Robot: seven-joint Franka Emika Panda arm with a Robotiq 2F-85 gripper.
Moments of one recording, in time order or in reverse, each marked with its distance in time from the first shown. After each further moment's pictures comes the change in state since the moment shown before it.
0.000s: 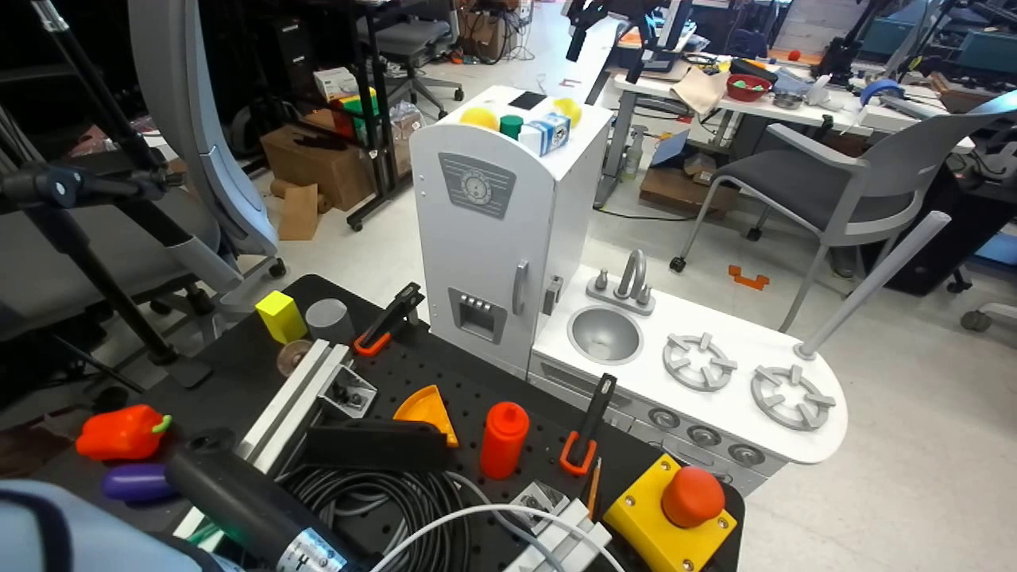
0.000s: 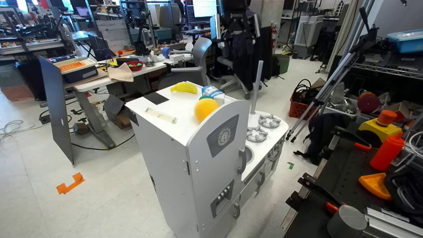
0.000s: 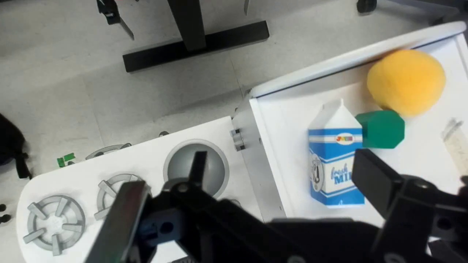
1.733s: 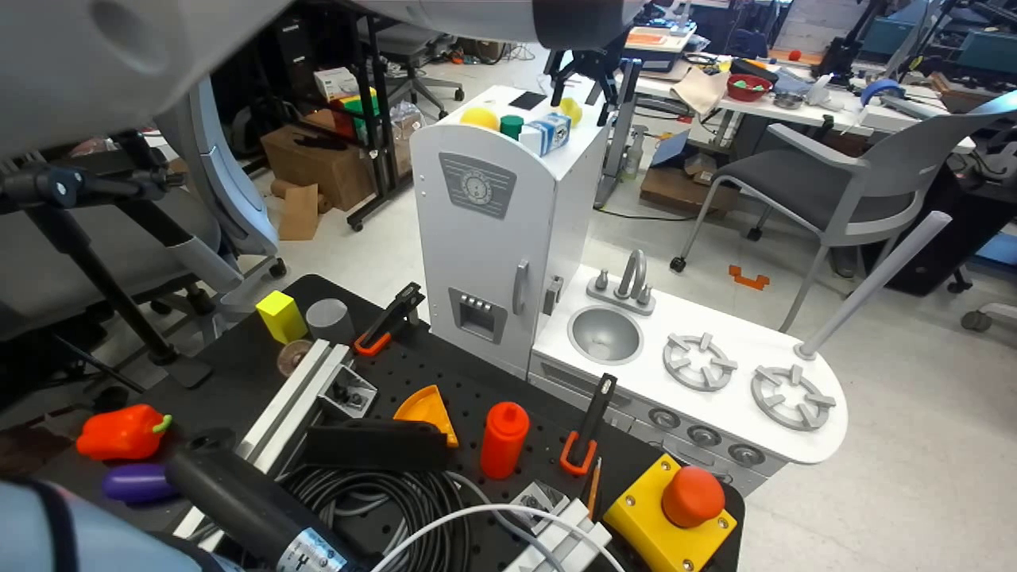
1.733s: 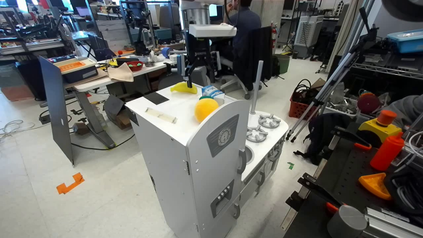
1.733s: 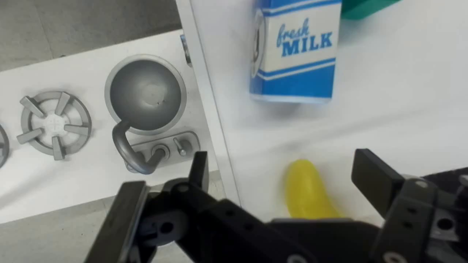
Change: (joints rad) arm 0.083 0.539 0.000 0.678 -0.019 0.048 0.013
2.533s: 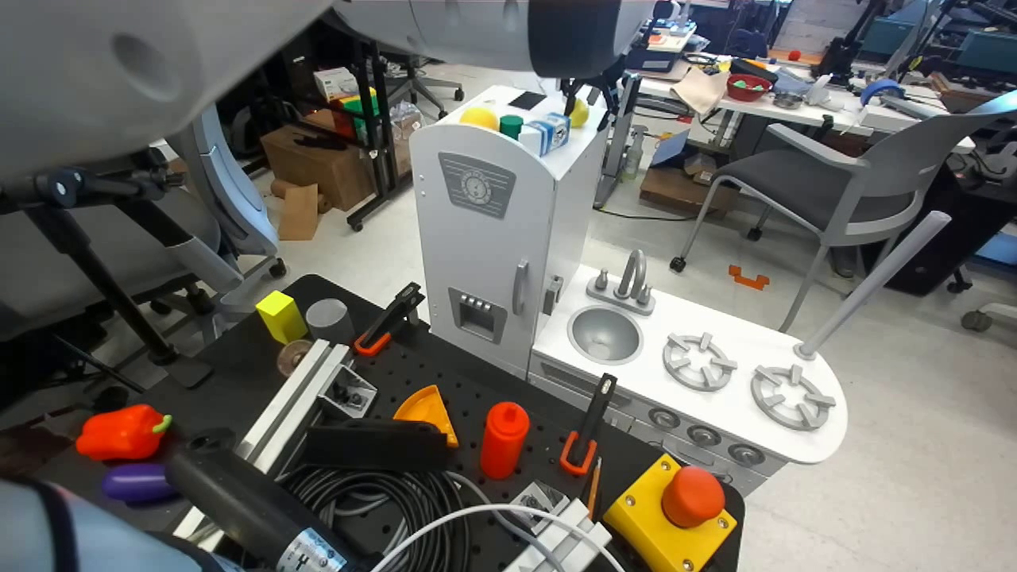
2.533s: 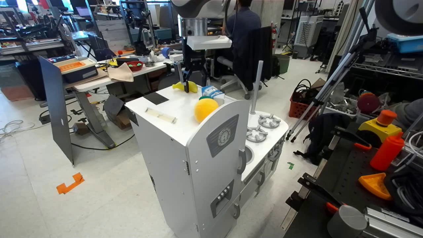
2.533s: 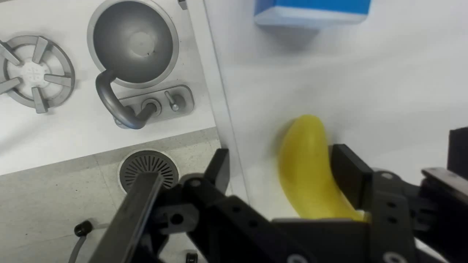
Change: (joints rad) arm 0.005 0.047 -0.009 0.010 -0.016 0.176 -0.025
